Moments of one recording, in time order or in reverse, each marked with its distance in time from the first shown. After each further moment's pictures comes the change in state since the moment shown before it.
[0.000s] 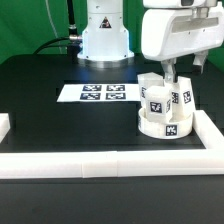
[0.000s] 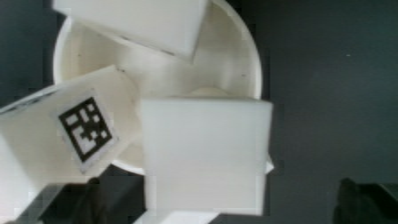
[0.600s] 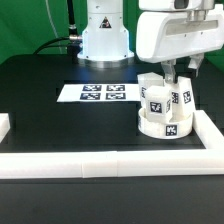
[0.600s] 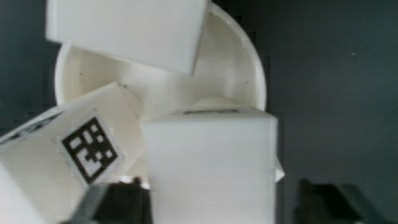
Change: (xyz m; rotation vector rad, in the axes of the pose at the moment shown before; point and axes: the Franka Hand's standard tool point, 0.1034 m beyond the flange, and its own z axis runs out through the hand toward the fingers) arm -0.003 0.002 0.003 -0.001 -0.004 0.065
